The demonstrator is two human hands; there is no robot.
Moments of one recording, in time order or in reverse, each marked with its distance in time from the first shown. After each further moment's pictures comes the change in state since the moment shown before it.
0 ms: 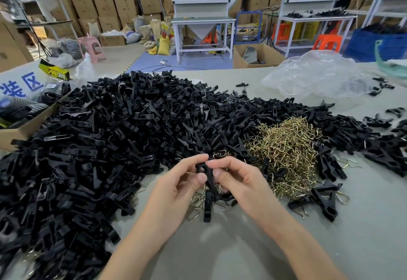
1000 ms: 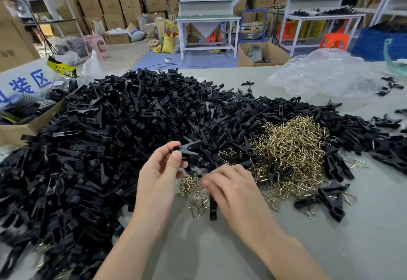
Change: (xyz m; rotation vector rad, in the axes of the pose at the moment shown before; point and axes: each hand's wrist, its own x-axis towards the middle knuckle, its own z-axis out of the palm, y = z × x) left_hand 0.013 -0.012 -0.010 -0.348 0.340 -0.098; right_hand -0.006 0.019 0.028 -0.900 0.074 -0.340
